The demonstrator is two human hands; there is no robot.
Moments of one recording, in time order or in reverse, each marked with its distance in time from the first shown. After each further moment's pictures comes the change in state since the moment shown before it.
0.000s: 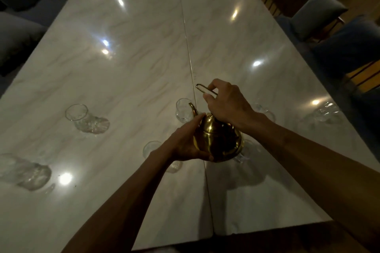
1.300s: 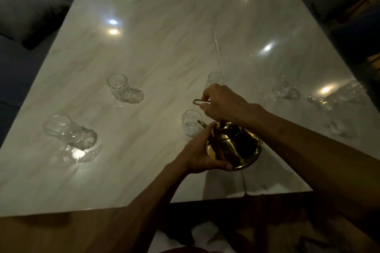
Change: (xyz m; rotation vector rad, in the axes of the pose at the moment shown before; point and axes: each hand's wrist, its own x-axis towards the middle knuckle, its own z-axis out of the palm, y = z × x) left_hand -0.145 -0.044 0.022 -0.265 0.041 -0.068; right_hand -0.062 -0.095 0.092 -0.184 -0.310 -0.018
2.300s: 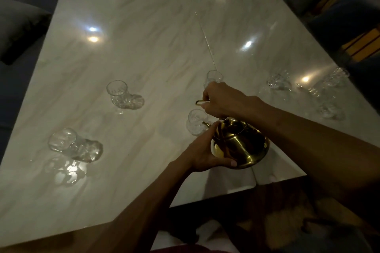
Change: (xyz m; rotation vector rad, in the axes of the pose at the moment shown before) left_hand -0.017 -0.007 -0.034 -0.053 -0.157 0.100; right_hand 0.006 -0.034 0.010 -0.108 -0.028 0.080
